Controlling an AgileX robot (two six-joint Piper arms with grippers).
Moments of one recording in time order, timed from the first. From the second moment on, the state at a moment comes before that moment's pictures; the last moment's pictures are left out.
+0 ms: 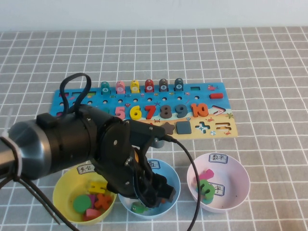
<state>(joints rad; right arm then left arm) 0.11 -0.01 0.03 0.12 0.37 -0.10 -0.77 1.64 -1.02 -0.14 0.75 -0.19</state>
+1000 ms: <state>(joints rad) 0.11 -0.01 0.03 0.12 0.37 -0.10 -0.77 0.70 -0.52 0.34 0.35 -0.49</state>
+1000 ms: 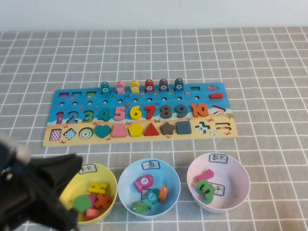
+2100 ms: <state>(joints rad) 0.11 -0.01 0.03 0.12 0.37 -0.10 -0.30 0.10 -0.01 0.06 -0.23 -0.01</state>
